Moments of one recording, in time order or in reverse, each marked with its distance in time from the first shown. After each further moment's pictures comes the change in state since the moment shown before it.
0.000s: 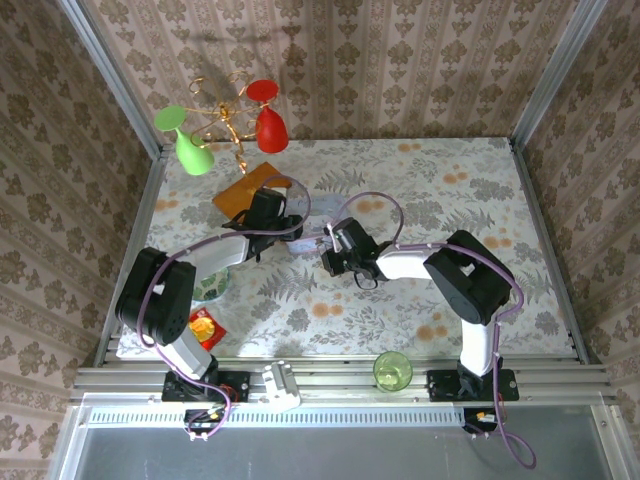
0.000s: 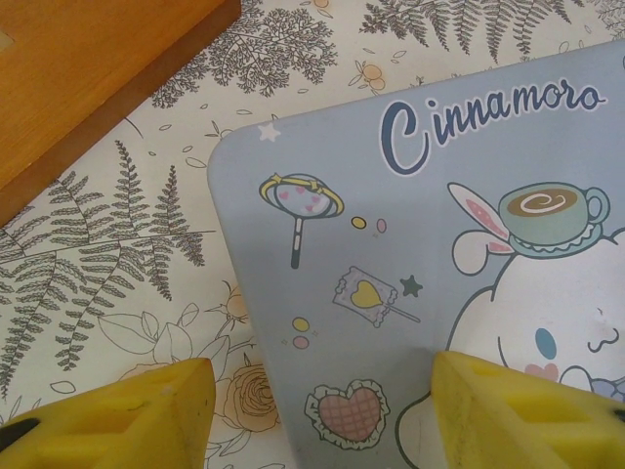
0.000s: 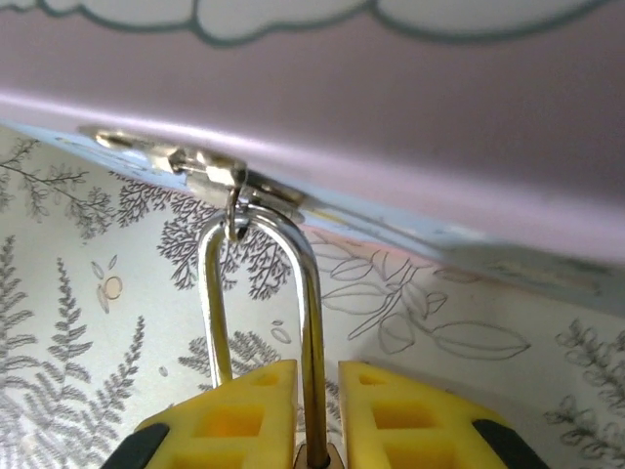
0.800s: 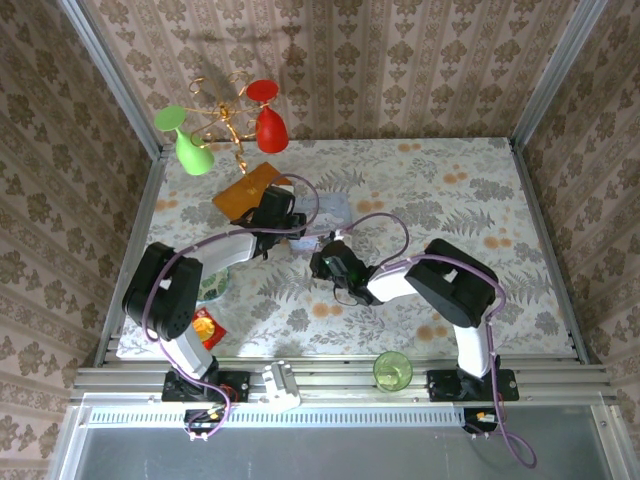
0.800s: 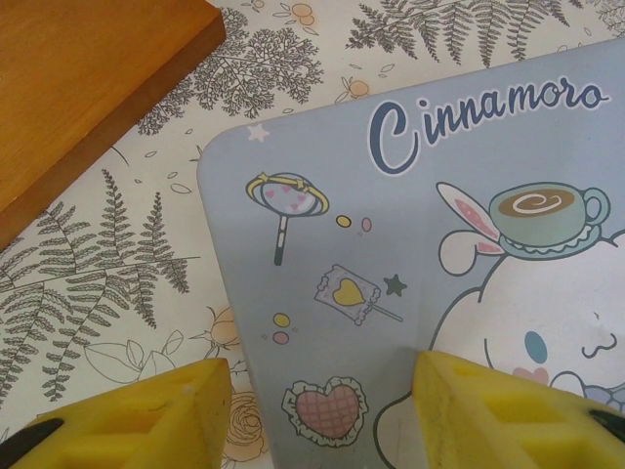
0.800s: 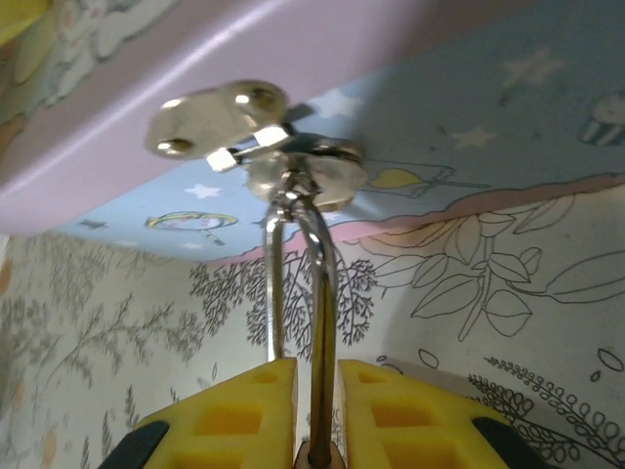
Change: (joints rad) left arm -0.045 0.048 0.050 -0.007 -0.063 0.016; right arm 0.143 0.062 -0.107 0.393 0.313 0.566
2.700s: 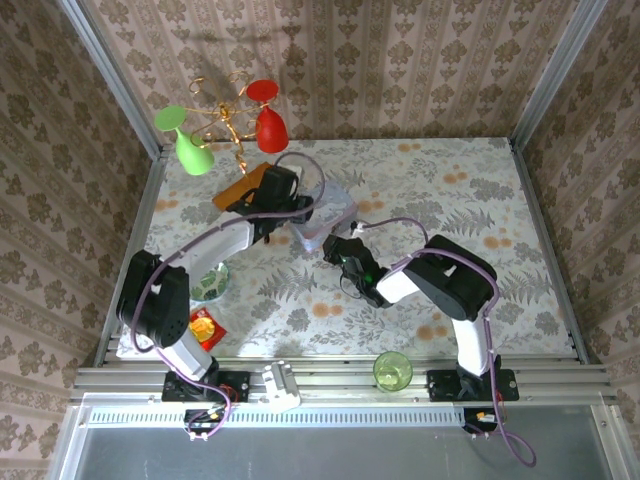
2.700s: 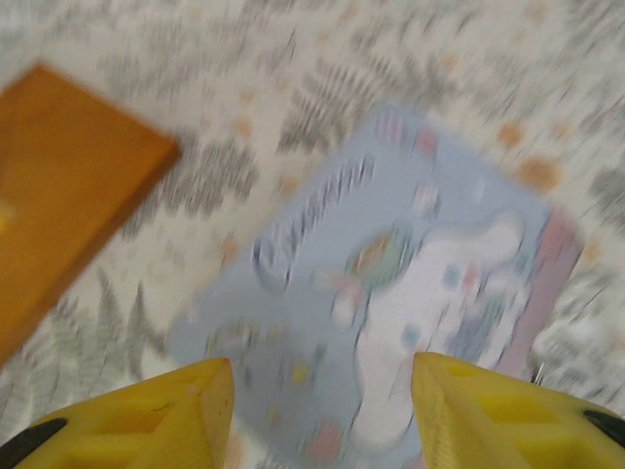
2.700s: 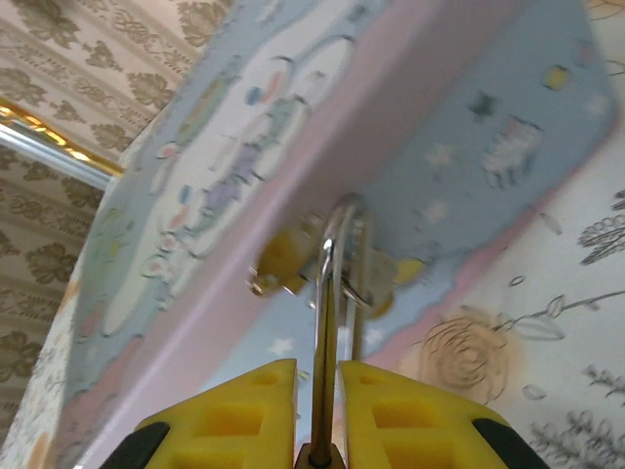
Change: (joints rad) left arm -0.026 -0.038 0.232 -0.179 0.047 0.060; right arm -0.072 0.014 -0.106 0.354 0.122 0.008
